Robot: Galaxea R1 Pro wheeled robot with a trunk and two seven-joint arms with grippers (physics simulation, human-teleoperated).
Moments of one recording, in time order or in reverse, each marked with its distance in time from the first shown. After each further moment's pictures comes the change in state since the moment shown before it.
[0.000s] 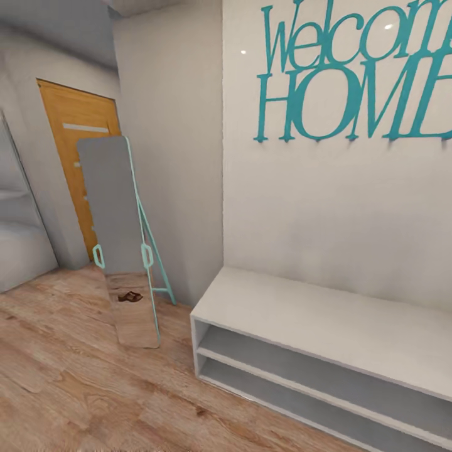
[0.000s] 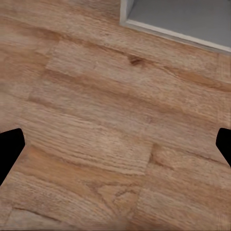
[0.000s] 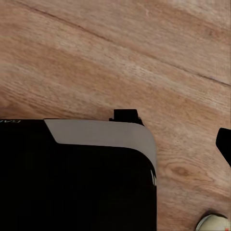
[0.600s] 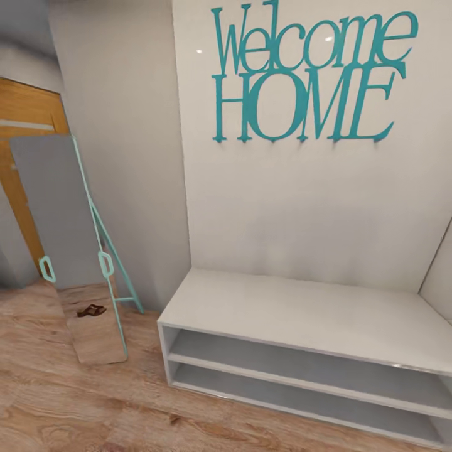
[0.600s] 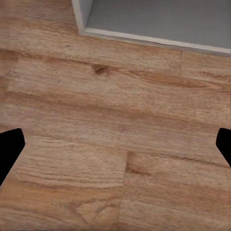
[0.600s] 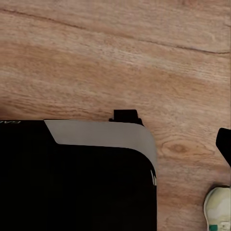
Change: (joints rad) left arm -0.001 0.000 0.000 0.000 0.000 0.000 0.000; right arm 0.000 0.000 -0.002 -0.001 -0.003 0.000 0.000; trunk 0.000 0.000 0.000
